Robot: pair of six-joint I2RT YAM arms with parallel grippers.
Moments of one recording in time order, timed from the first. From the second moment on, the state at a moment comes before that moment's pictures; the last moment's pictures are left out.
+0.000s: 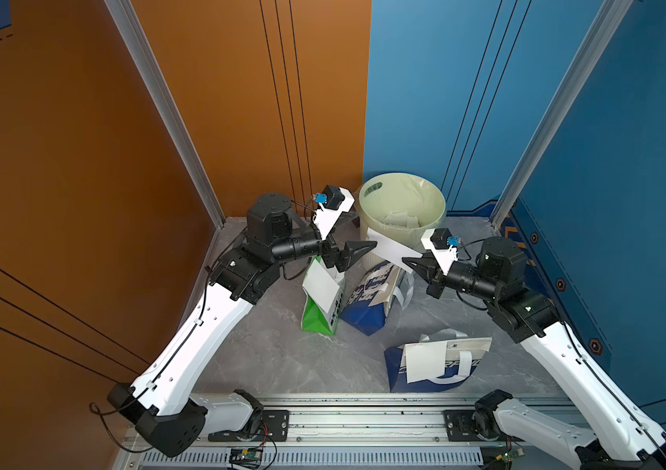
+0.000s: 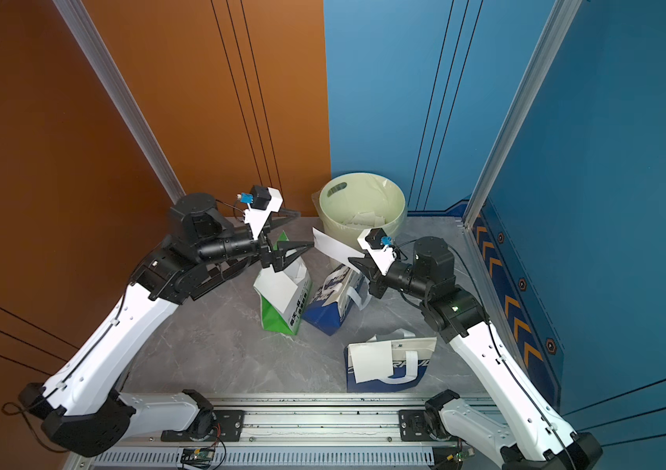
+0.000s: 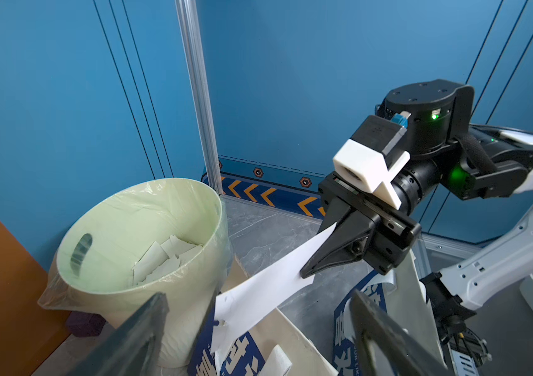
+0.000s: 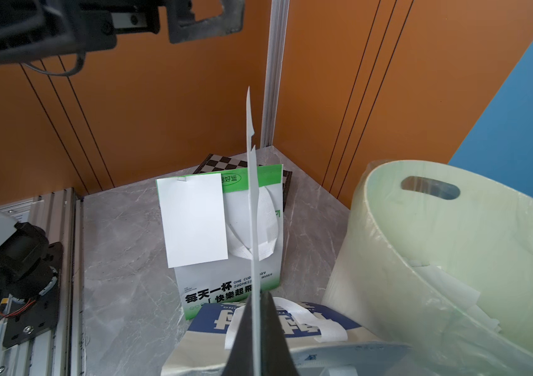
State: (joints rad) left arm -0.55 1.32 1.62 -0.45 0.63 0.11; right arm 0.44 1.02 1.14 -0.35 -0.55 -0.21
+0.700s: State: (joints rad) left arm -0.50 1.40 1.62 -0.48 0.84 0.09; right arm 0.50 1.17 1.28 -0.39 -0.70 -0.22
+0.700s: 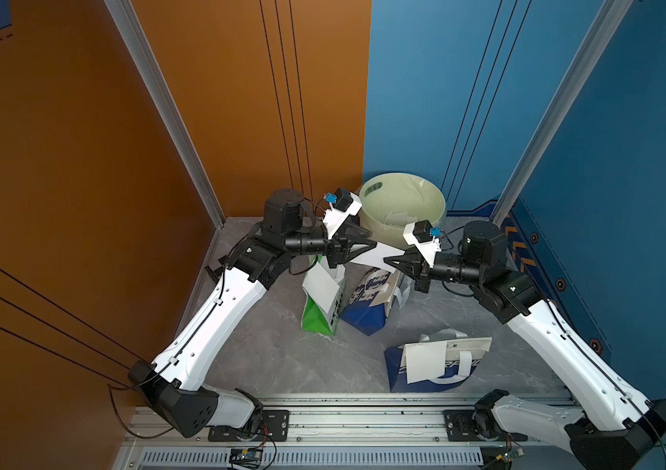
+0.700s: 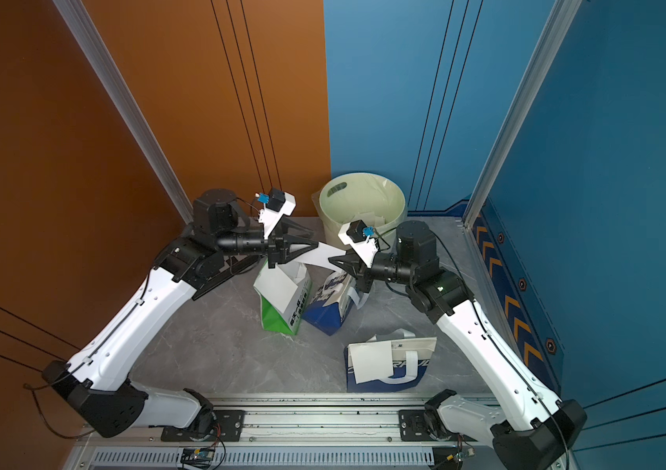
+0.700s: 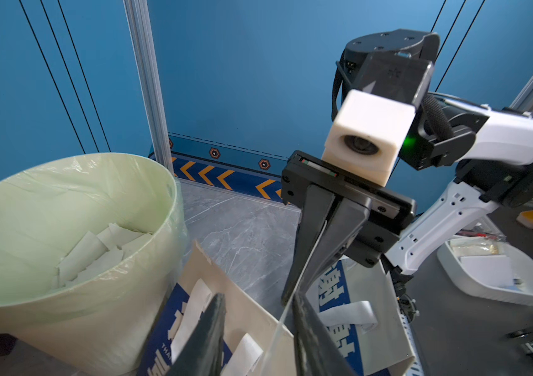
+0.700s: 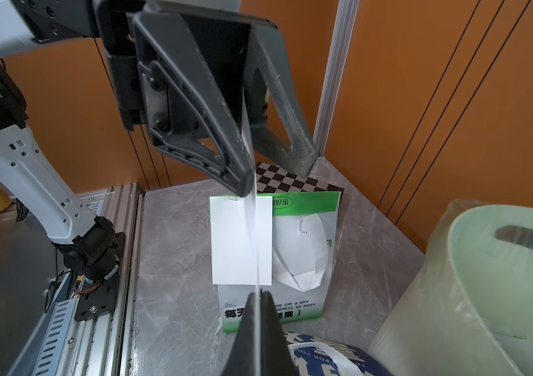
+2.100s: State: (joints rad) left arm -0.59 1.37 1.56 -0.44 0.68 -0.04; right arm 0.54 1.12 1.23 -0.19 -0.61 -0.11
